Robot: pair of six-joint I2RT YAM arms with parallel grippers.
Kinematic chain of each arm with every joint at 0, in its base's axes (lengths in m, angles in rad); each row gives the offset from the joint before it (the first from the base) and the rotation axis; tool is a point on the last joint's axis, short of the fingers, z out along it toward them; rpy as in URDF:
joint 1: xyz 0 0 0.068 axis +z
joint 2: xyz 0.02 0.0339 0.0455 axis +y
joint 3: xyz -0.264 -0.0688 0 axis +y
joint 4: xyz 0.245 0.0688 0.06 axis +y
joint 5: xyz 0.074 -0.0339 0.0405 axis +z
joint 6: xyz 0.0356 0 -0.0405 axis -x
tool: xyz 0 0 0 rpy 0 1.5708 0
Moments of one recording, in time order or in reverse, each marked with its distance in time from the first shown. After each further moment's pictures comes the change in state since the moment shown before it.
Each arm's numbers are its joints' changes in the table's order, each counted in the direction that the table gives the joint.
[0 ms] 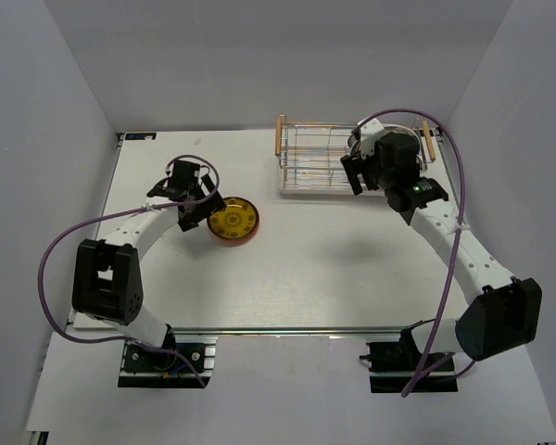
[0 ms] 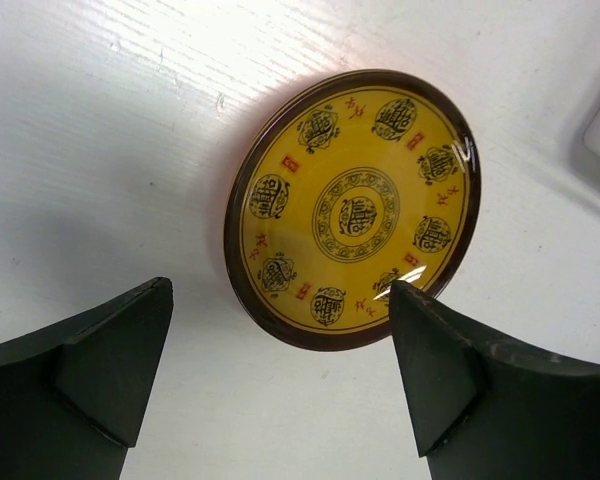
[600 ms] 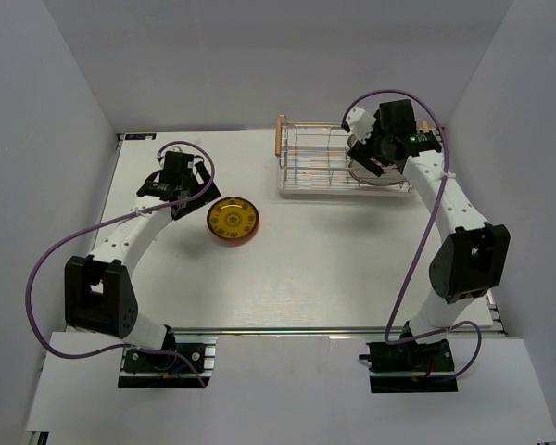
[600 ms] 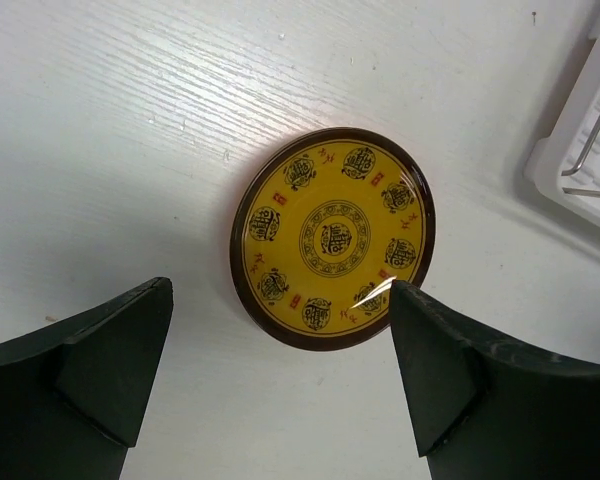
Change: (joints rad) left arm 0.000 -0.090 -0.075 0.048 0.075 -0.057; right arm -0.128 0.374 -0.460 0.312 0.060 0.614
